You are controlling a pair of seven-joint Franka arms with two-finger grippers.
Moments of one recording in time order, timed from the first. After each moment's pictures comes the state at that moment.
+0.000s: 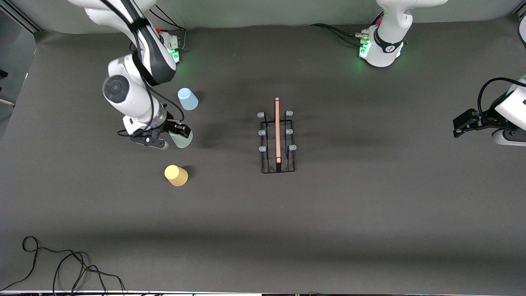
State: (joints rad) left arm -0.02 -0.01 0.03 -1.76 0.03 1.81 0.12; right arm 0.47 0.01 -0.09 -2.26 0.14 2.23 0.62
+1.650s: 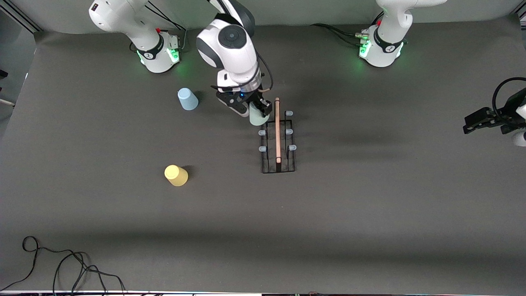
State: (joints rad) left arm 0.04 0.03 0.04 -1.66 0.00 1.68 0.09; right arm 0.96 0.29 -0.09 -1.95 0.07 2.32 1.55
